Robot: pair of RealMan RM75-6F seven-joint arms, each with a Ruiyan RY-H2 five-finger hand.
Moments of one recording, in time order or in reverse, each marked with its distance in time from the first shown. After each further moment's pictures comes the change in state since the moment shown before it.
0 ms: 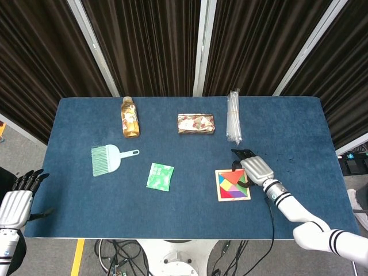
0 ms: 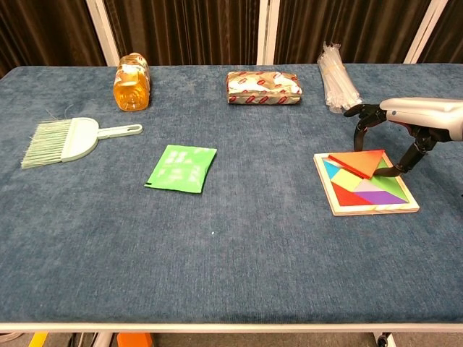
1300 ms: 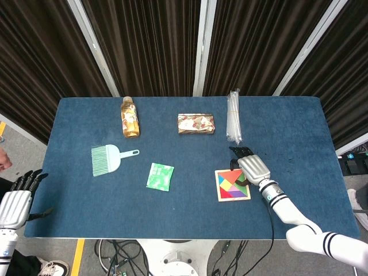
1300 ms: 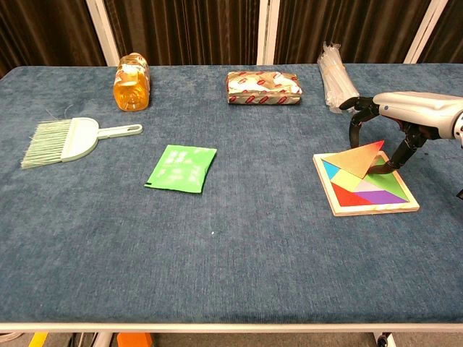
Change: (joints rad) left arm 0.001 -0.005 -0.001 0.018 -0.002 -0.002 -0.026; right arm -0.019 -0.041 0.033 -0.033 0.066 0.057 -0.138
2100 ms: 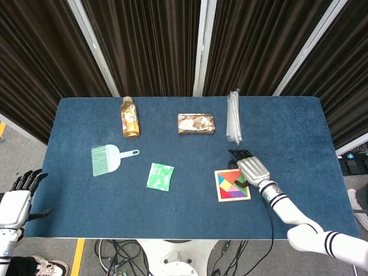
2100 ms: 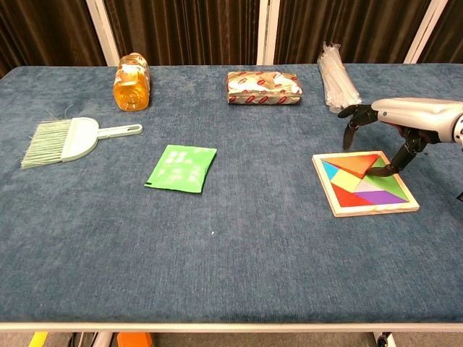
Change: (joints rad) left arm 0.000 0.003 -0.001 -0.004 -0.002 0.000 -0.001; right arm 0.013 0.021 -0.007 -0.018 0.005 -0.047 0.013
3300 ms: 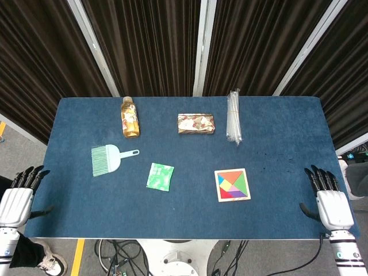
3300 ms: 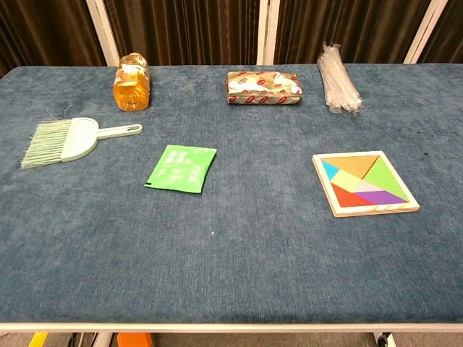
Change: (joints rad) left arm -0.004 0.030 -0.012 -0.080 0.021 0.038 0.105; right arm -0.533 0.250 -0.153 -0.224 -0.179 0.723 -0.019
